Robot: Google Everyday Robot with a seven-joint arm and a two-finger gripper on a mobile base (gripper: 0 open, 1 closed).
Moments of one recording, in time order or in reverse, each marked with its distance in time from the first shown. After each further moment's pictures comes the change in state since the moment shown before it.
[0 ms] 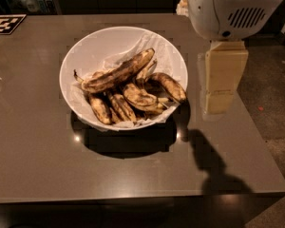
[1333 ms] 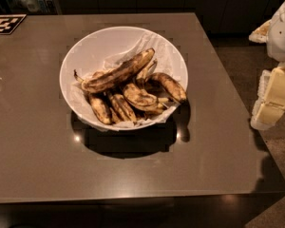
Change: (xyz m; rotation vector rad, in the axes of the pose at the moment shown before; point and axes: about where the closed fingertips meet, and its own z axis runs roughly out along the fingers) arm 0.122 0.011 0.047 -0.054 -0.036 0.352
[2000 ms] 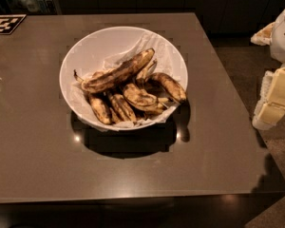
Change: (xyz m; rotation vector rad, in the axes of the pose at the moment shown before) arm 0.009 -0.003 0.005 -0.011 -0.027 0.018
